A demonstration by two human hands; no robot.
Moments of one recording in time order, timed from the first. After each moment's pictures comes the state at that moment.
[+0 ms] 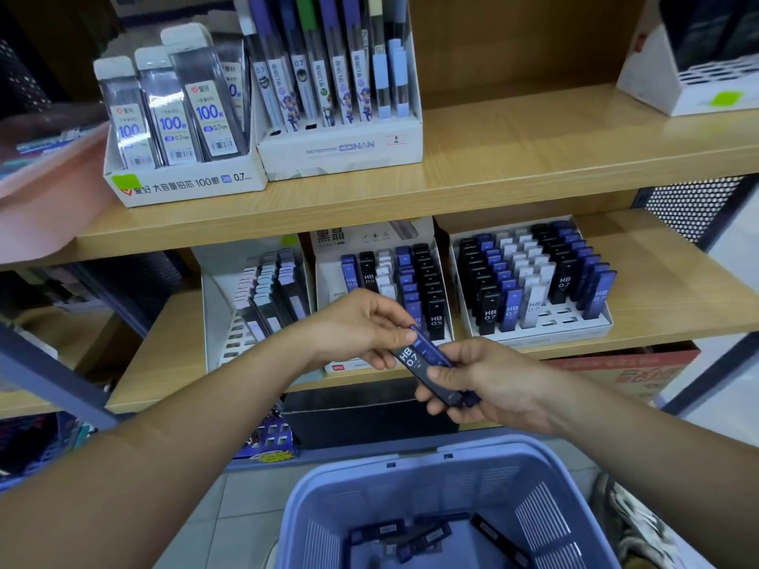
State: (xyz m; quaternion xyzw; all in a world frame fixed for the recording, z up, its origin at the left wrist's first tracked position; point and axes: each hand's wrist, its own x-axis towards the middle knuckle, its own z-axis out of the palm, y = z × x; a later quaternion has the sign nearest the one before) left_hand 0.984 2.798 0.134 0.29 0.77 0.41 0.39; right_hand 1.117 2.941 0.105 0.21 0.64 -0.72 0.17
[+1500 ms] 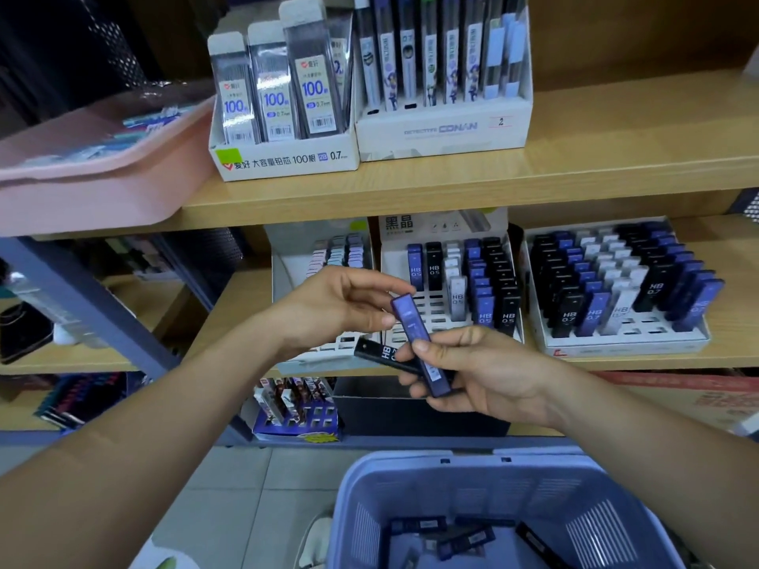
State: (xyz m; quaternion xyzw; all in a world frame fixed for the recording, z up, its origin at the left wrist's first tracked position) left_hand 0.963 2.712 0.155 0.29 0.75 0.51 0.30; right_hand 1.076 2.883 0.111 0.12 0.59 -0.77 0.21
